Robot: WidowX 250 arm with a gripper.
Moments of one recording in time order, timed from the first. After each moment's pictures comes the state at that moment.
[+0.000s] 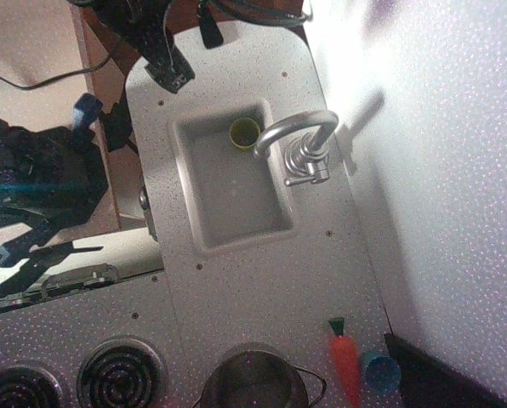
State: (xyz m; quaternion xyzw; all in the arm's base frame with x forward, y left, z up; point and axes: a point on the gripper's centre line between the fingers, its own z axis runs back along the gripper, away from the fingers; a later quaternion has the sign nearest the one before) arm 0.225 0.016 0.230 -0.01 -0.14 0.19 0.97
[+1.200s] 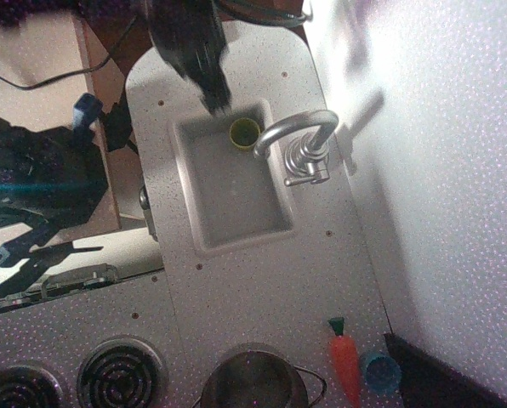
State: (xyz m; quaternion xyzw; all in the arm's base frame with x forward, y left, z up) arm 0.262 0.005 0.163 0.03 -0.12 0.19 0.97
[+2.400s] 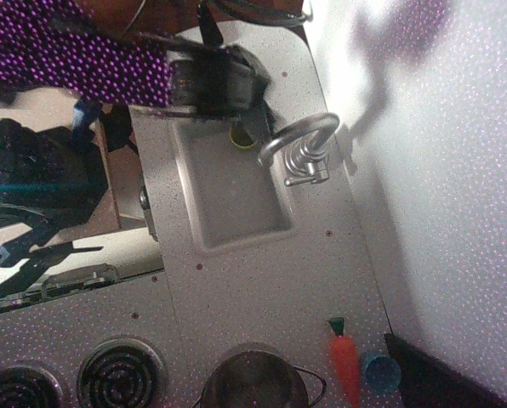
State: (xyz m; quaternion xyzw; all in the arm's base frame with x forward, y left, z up) arm 0.311 -0.051 0.192 -0.02 -0.31 0.09 0.94
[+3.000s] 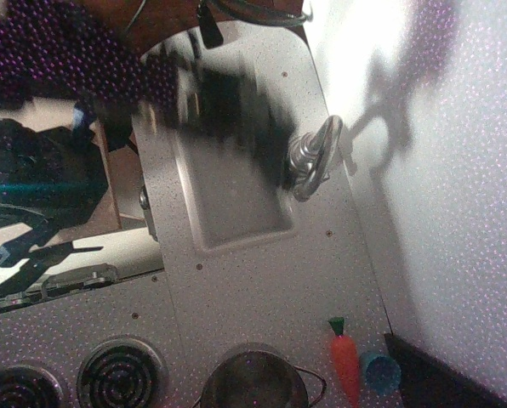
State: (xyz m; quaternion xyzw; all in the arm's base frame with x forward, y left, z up) arm 0.310 -0.099 0.191 -0.06 -0.29 0.02 0.95
